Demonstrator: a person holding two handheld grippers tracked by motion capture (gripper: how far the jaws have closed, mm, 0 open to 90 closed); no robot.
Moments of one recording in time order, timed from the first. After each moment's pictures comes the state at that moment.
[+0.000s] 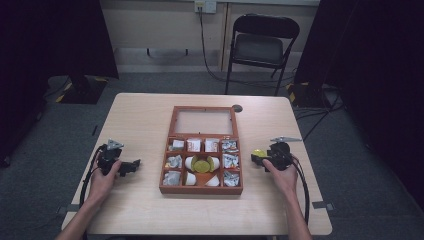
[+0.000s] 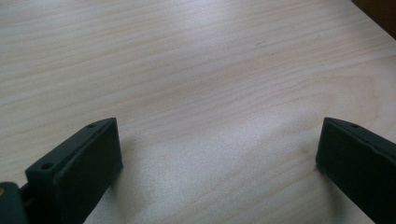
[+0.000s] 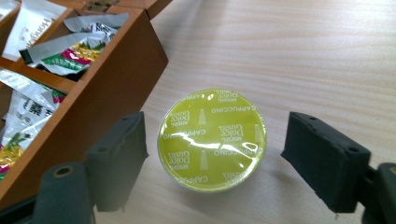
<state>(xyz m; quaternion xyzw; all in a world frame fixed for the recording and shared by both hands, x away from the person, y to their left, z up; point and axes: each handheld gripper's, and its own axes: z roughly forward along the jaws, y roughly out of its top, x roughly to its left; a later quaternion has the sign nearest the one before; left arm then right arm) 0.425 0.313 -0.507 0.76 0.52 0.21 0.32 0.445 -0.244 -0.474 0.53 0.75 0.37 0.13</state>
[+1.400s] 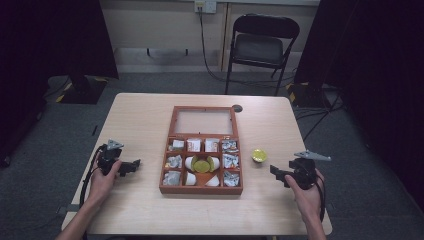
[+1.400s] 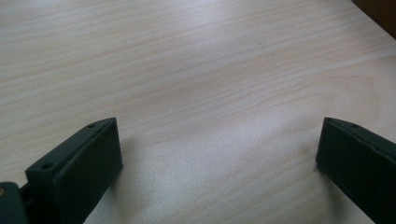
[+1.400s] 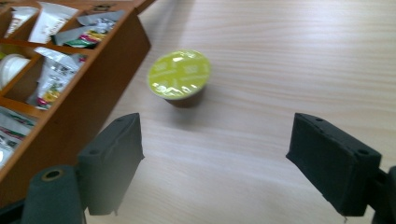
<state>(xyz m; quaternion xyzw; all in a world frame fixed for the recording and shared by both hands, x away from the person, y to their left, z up) 0.425 0.313 -0.507 0.76 0.52 0.21 0.32 0.373 -0.288 -0.447 0.56 0.72 0.38 0.18</state>
